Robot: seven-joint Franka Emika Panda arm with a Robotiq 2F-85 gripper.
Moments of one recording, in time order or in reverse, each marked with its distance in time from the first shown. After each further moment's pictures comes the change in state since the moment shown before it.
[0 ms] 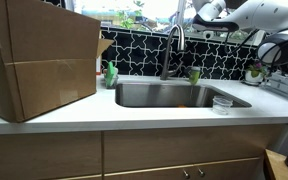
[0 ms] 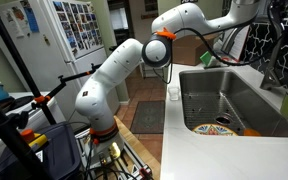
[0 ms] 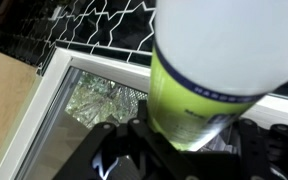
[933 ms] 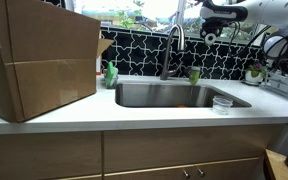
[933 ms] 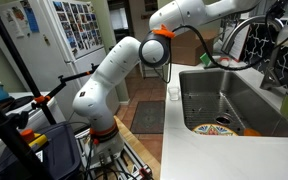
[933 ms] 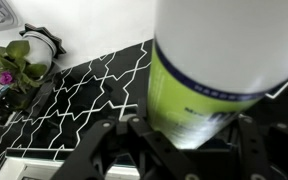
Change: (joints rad) arm -0.105 -0.049 0.099 -0.004 0.417 -0.198 -0.108
